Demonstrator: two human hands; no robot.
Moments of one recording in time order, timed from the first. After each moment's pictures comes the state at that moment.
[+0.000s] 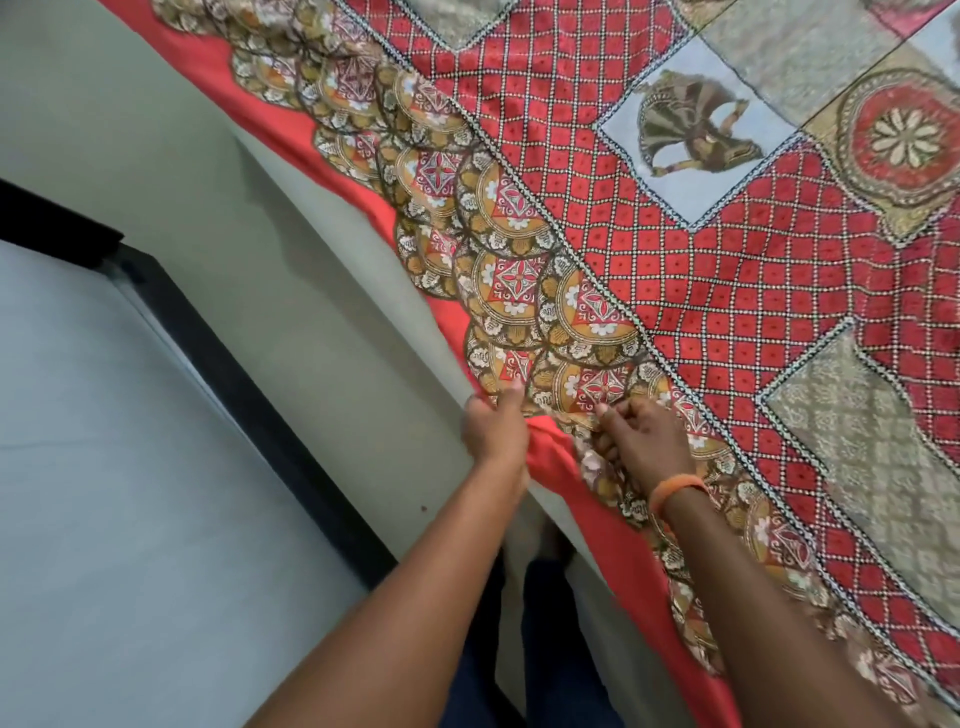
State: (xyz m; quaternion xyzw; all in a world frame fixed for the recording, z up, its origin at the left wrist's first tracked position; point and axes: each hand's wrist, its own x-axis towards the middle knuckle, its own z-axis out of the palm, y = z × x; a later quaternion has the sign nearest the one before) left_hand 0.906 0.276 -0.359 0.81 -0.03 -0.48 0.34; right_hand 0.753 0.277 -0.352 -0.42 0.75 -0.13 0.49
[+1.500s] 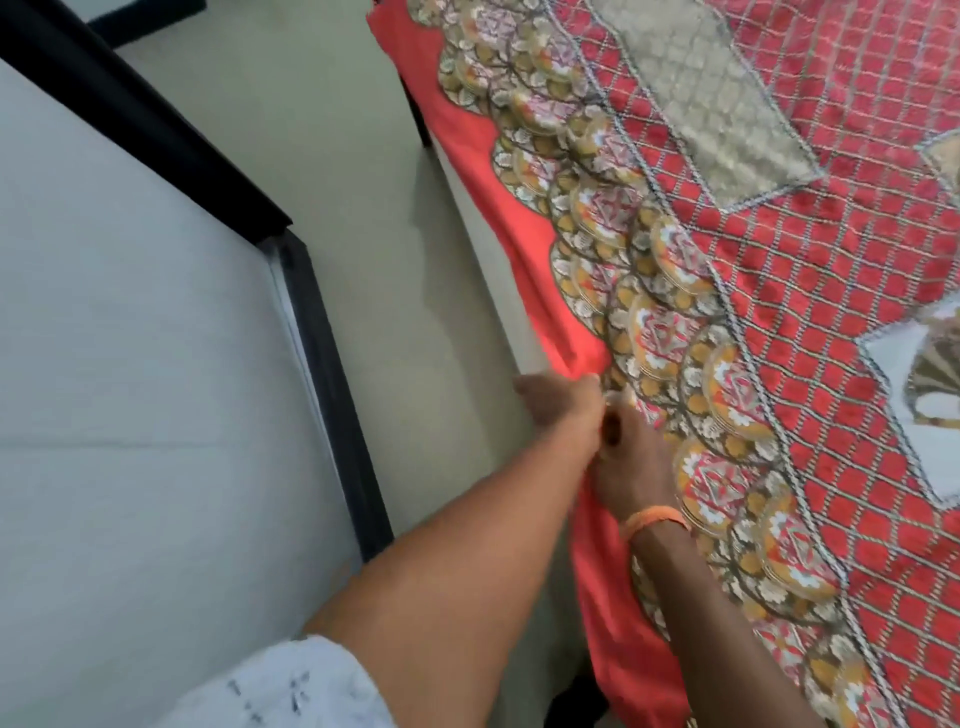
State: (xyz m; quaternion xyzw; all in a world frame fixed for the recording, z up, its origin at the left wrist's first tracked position) left_hand 1.080 0.088 -0.339 0.86 0.05 -0.43 0.27; right_hand 0.993 0.130 -0.338 -0.67 0.63 -0.08 0.38
